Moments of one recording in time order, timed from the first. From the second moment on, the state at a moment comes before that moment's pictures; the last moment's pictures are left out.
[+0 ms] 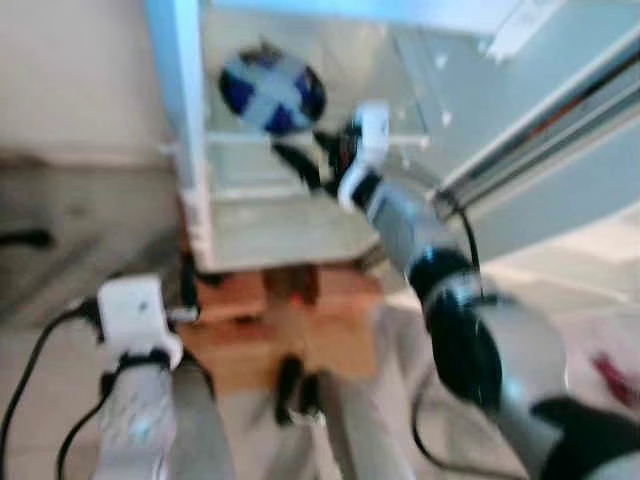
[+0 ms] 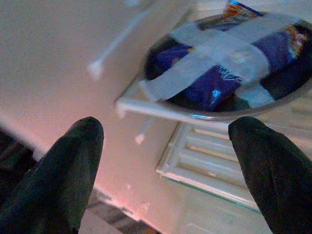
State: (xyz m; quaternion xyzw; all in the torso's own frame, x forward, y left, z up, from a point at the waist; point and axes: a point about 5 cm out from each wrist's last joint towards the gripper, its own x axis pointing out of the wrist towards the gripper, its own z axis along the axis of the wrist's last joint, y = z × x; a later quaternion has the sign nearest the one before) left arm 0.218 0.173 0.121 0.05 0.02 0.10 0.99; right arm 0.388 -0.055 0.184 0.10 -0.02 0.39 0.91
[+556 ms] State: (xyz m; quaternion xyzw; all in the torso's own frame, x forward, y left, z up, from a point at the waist) left arm 0.240 0.160 0.105 0.09 0.02 0.05 0.99; right arm 0.321 -0.107 0.122 0.05 -0.07 0.29 0.95
